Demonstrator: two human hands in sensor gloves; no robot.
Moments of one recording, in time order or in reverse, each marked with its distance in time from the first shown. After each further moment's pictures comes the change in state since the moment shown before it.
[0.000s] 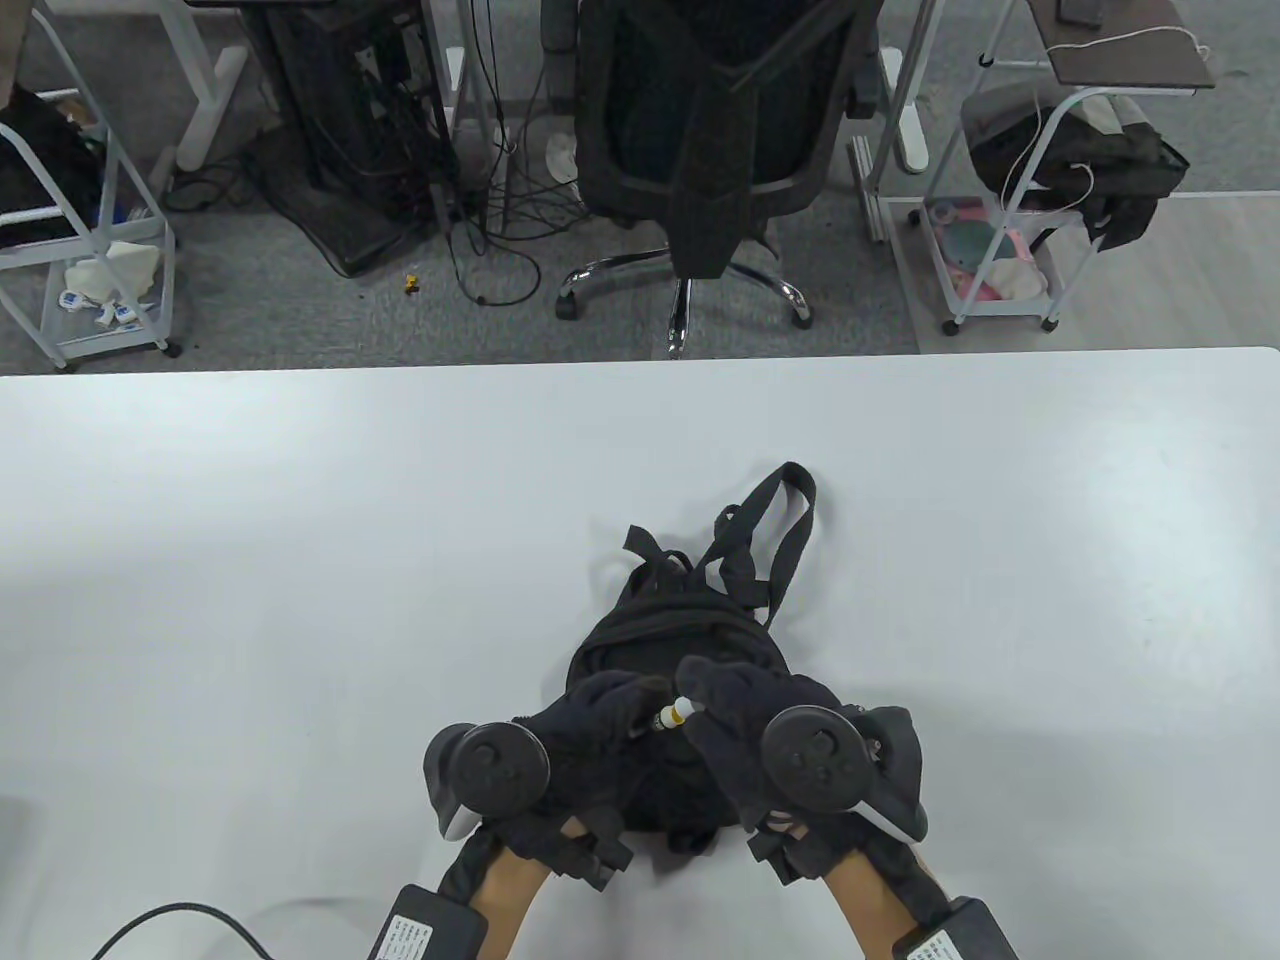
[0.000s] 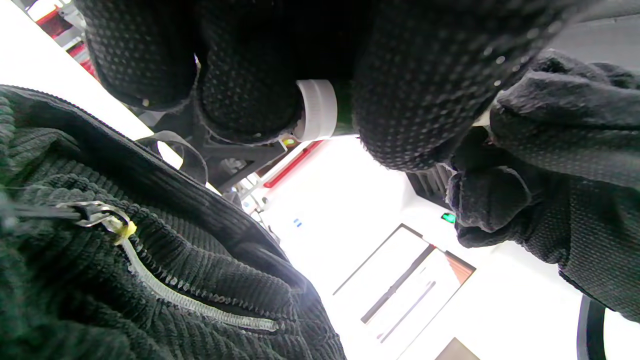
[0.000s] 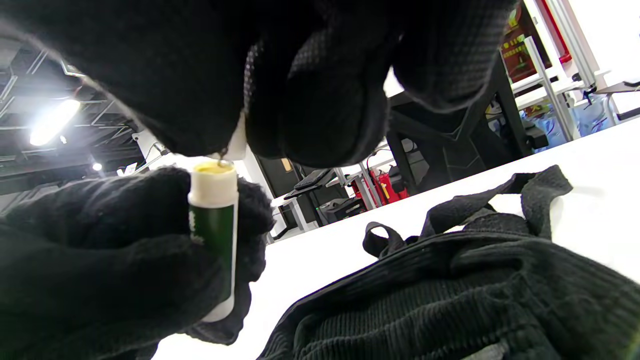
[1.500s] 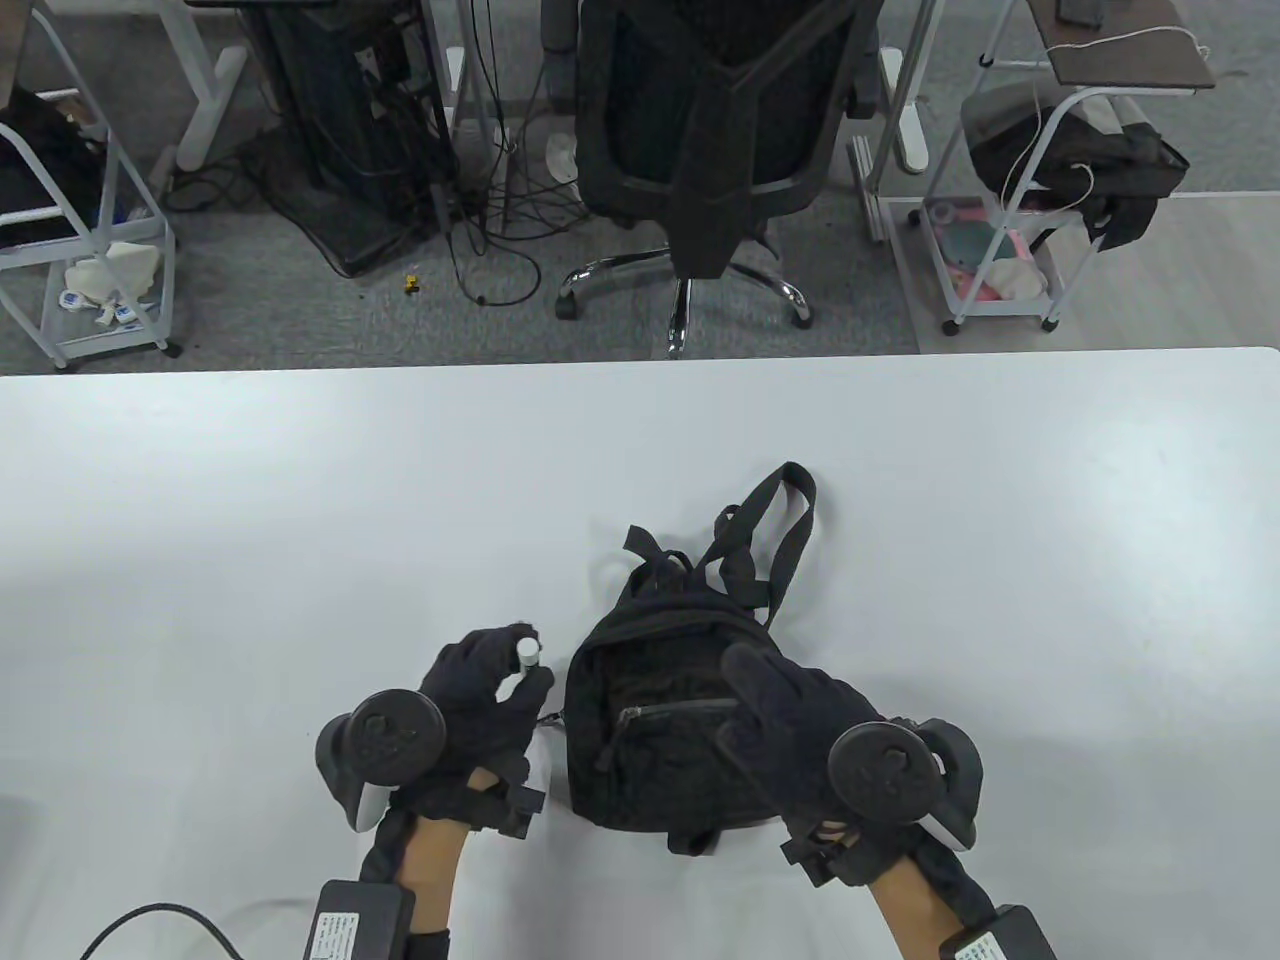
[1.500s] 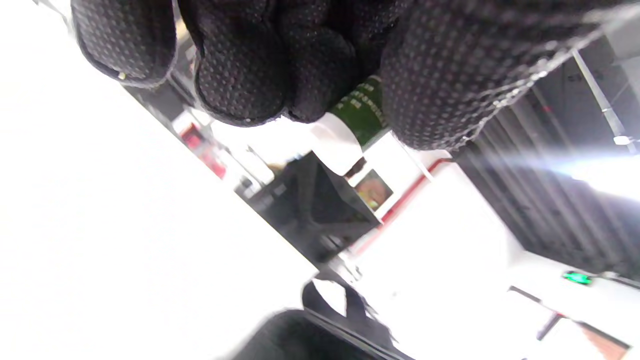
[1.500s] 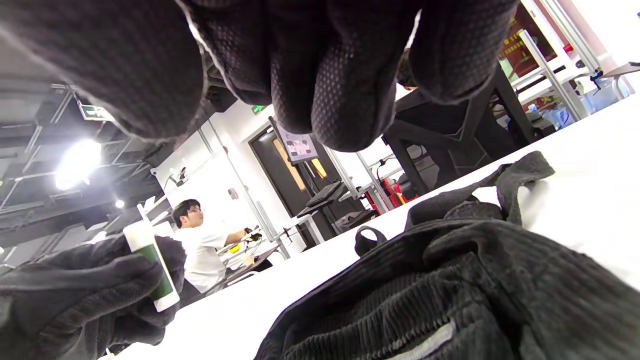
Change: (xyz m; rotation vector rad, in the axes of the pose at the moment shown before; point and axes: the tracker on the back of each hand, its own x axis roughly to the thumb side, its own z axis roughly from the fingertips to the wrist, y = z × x) left_hand -0.056 0.080 0.017 0.239 0.272 -0.227; right_hand -0.045 0.002 0.020 -0.063 -0.023 -0.136
